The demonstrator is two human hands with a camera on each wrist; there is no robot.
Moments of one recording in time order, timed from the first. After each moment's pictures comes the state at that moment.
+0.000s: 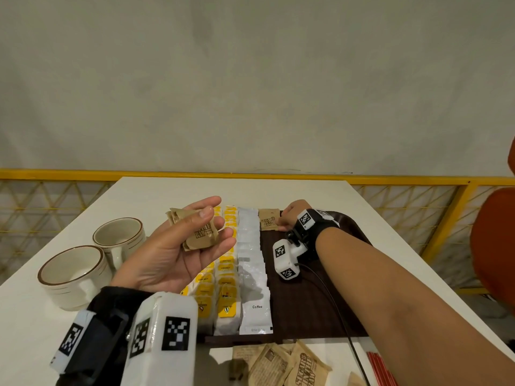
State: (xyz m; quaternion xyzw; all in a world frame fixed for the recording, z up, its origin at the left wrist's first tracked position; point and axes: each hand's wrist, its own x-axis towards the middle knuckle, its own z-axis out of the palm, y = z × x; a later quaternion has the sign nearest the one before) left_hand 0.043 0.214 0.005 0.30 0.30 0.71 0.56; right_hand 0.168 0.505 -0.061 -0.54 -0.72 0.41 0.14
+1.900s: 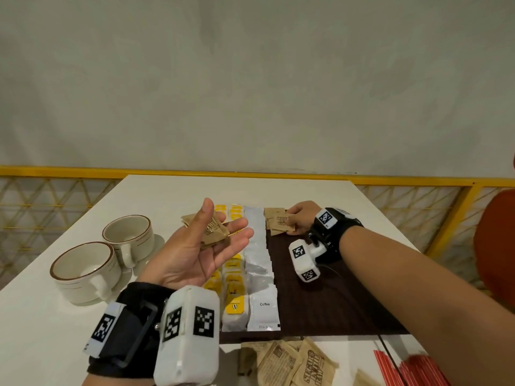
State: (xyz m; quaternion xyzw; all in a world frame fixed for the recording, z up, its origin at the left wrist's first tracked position) left_hand 0.049 0.222 -0.003 0.20 0.33 0.72 0.58; right_hand 0.180 0.471 -0.045 -0.52 -0.68 0.48 0.17
